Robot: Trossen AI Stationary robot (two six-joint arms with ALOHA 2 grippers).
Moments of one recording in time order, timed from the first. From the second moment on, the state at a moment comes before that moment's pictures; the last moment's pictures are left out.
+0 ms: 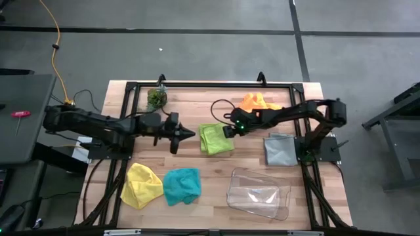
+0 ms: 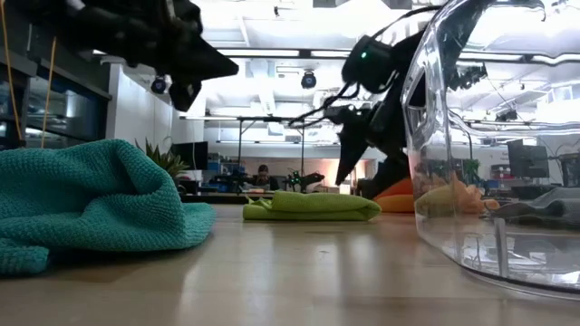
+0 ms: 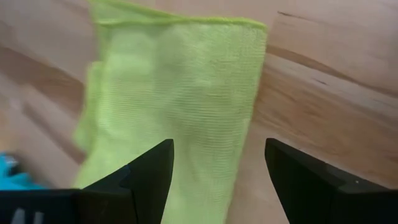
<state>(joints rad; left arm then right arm) 0.16 1.10 0.45 0.40 0.03 -0.41 -0.21 1.67 0.87 -0.21 -0.06 1.01</state>
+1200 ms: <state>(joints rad) 0.05 1.06 0.42 0.35 -0.12 -0.47 -0.13 1.69 0.98 -0.42 -0.06 0.90</state>
